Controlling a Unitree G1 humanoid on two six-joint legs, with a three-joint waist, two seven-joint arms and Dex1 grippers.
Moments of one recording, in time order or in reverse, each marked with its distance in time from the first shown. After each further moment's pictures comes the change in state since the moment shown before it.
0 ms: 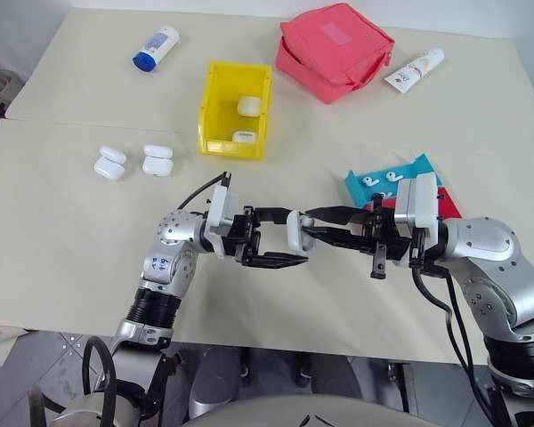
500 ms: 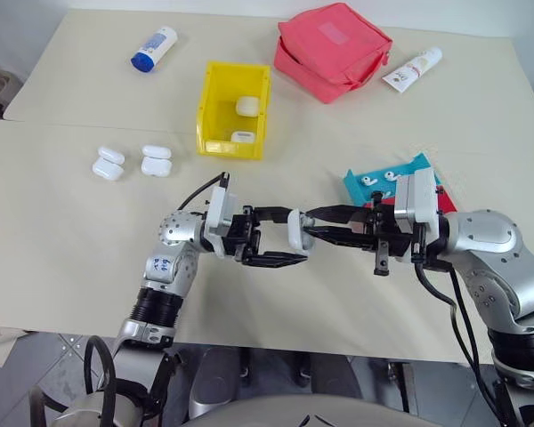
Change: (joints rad) left arm 0.000 -0.015 0.012 0.029 0.002 -0.048 -0.007; right arm -0.058 -0.024 0.022 0.039 0.009 0.012 0.029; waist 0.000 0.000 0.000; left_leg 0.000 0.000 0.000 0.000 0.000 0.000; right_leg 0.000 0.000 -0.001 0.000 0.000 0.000
